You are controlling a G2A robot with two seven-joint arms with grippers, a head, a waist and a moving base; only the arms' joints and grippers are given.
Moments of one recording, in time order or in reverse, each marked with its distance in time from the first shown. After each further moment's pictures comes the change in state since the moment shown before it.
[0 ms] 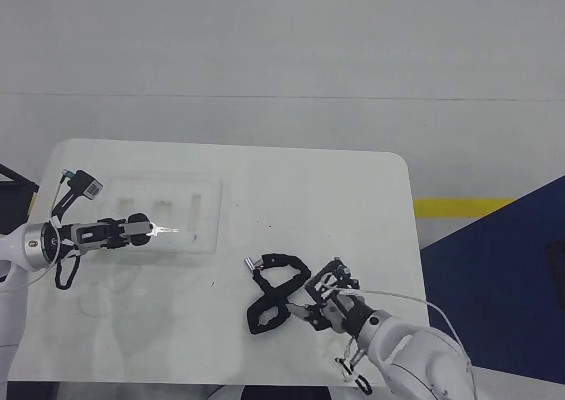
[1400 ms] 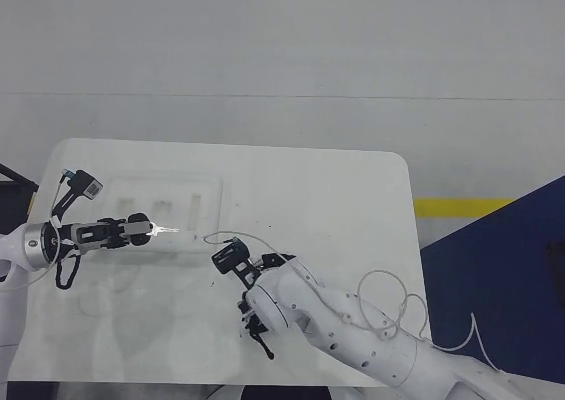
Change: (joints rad) left arm 0.000 0.000 0.000 0.000 0.000 0.000 0.000; right arm 0.735 -0.314 -0.570 0.619 0.170 0.595 0.591
